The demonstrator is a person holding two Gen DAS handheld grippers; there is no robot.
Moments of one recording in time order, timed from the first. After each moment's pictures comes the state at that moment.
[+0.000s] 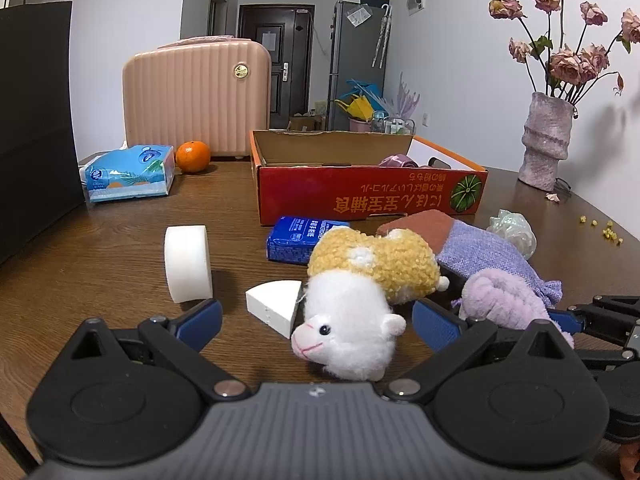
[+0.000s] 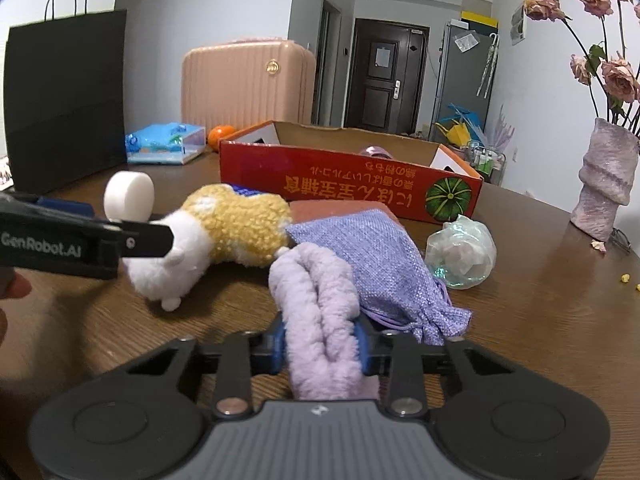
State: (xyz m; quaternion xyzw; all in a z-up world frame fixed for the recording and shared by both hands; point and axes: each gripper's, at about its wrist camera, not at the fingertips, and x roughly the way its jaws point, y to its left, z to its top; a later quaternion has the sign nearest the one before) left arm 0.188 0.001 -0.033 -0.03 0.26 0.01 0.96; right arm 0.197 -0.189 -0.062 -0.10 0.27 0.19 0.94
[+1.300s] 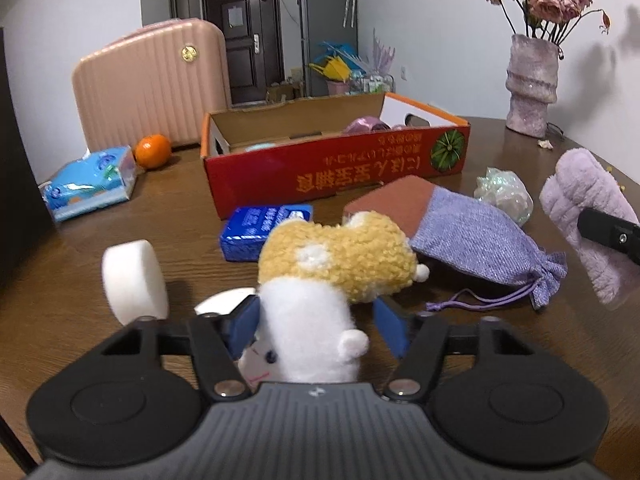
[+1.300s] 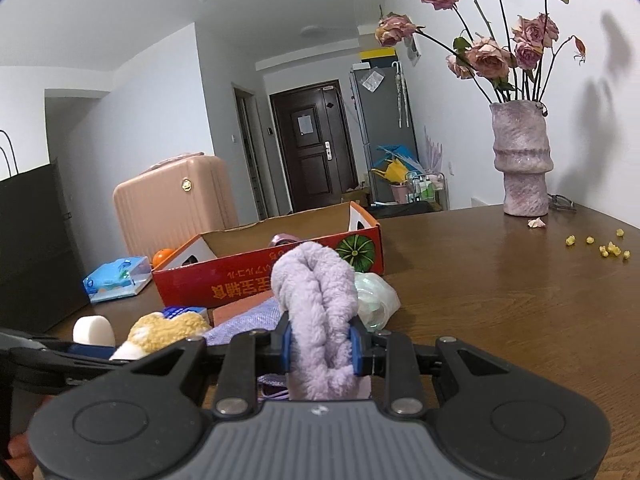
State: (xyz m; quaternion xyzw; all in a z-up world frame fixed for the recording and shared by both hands) left arm 0.228 -0.032 -0.035 0.03 0.31 -0.01 0.95; right arm 0.192 -0.269 -0.040 0.07 0.18 0.12 0.97
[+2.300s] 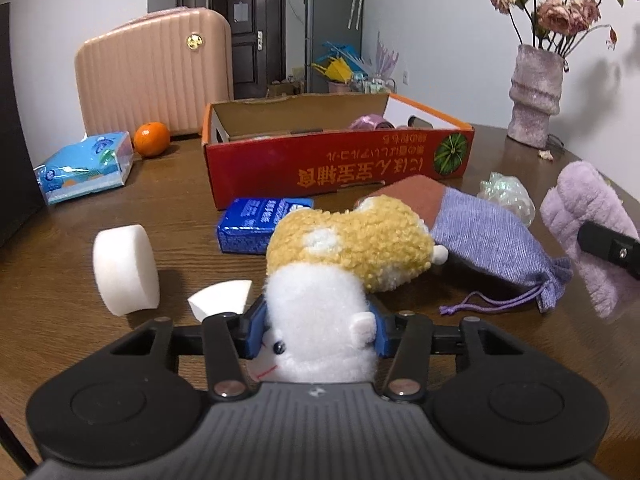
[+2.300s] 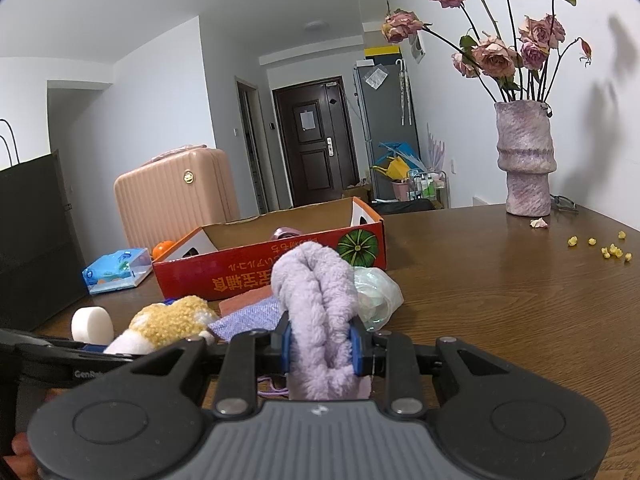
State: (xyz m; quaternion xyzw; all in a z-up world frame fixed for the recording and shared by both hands) left arm 0.235 -0.025 -0.046 0.00 0.32 -0.02 0.95; right arm 0.194 -0.266 -0.042 0.06 0.18 0.12 0.97
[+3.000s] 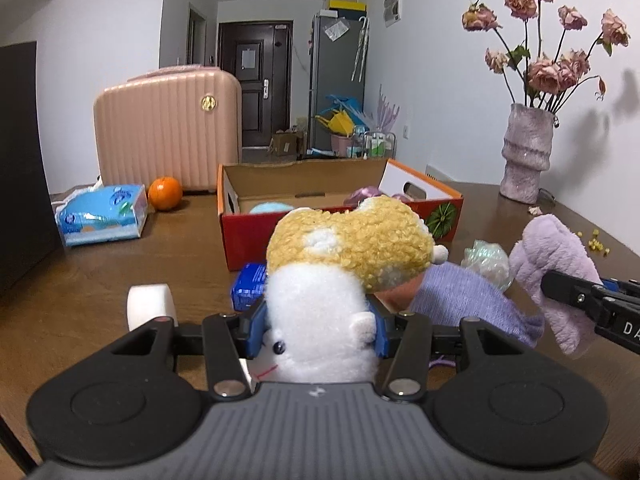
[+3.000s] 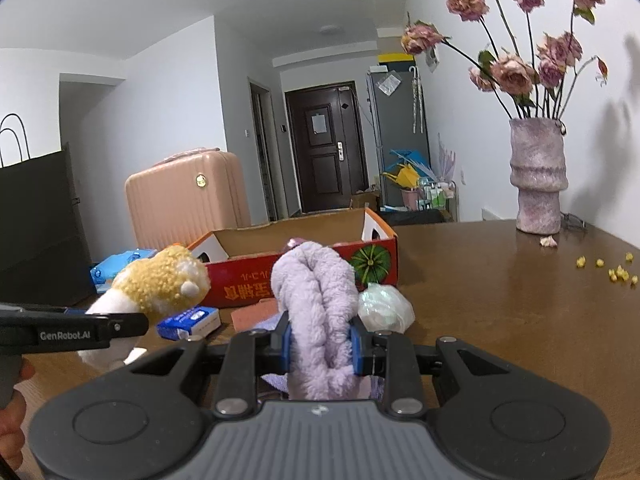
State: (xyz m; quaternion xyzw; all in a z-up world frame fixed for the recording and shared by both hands) left arm 0.211 -0.022 -0.009 -0.01 0.24 -0.01 0.97; right arm 0.197 -0.258 -0.028 0.04 0.17 0.14 0.97
